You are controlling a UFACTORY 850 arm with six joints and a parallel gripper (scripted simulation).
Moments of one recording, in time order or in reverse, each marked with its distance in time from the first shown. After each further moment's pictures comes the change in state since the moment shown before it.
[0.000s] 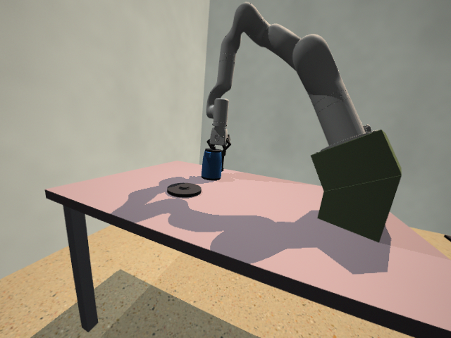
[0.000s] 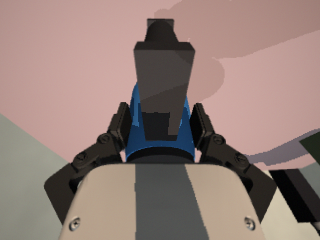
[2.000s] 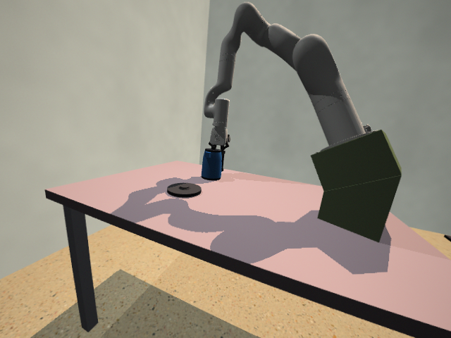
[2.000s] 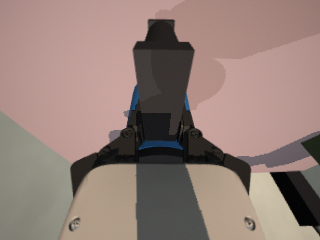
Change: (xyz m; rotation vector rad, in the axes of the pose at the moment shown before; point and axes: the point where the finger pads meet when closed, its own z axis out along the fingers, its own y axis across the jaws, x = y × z) arm 0.000 0.000 0.000 0.012 0.006 0.000
